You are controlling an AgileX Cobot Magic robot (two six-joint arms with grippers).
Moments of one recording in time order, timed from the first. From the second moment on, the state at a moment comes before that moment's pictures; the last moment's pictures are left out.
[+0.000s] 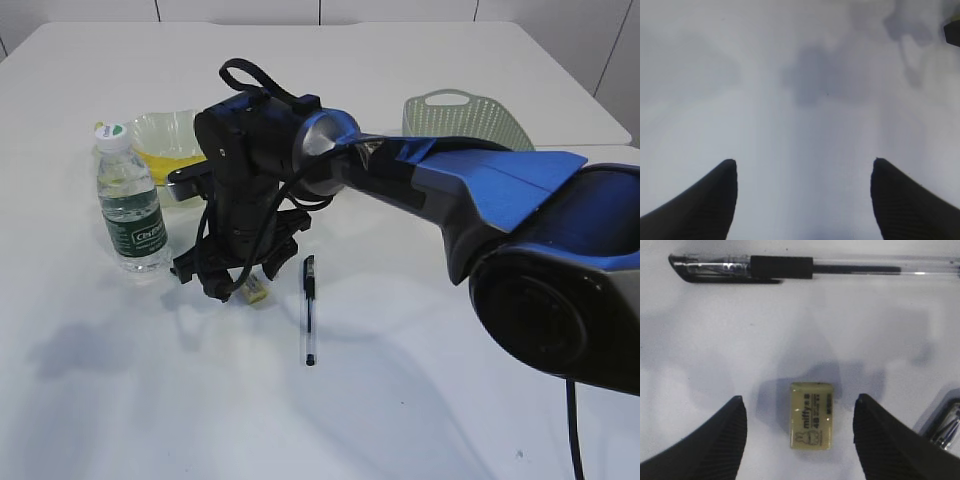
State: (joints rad) left arm 0.05 1.23 -0.83 -0.20 0.90 -0.03; right arm 0.70 2.55 -2.28 -0.06 1.15 0.18
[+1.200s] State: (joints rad) left arm 0.05 1.23 -0.83 -0.21 0.91 -0.03; right arm 0.70 2.57 -2.29 -0.07 1.20 0.19
